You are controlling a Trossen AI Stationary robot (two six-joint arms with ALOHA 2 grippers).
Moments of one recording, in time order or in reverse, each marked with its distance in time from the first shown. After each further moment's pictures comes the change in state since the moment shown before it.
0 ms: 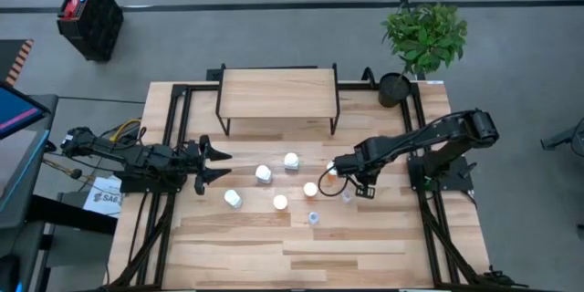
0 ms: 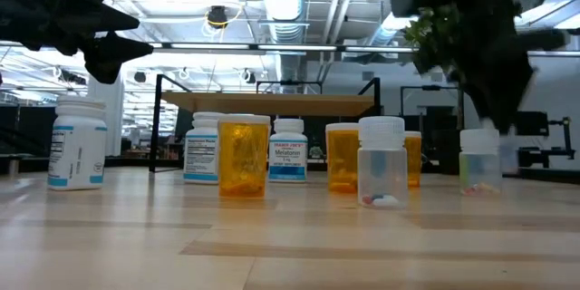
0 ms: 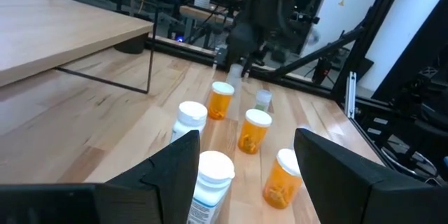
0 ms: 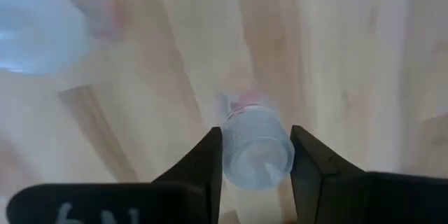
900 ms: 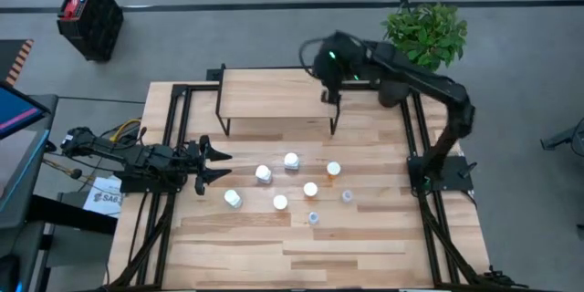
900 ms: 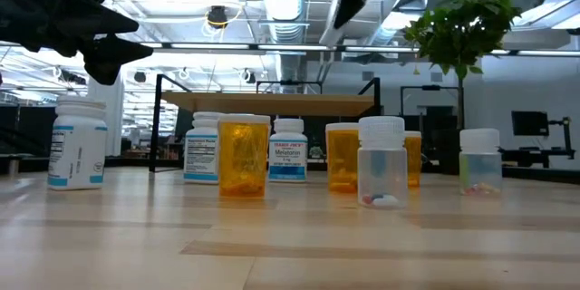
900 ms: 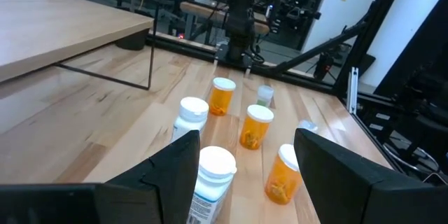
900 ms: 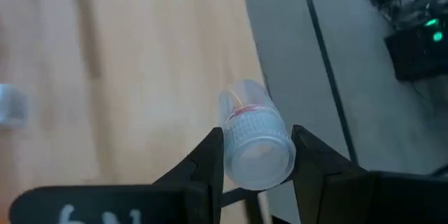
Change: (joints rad) left arm 0.000 0.000 0.000 -0.012 0.001 0.003; right arm -0.540 0.215 0.964 0.044 0.209 -0.780
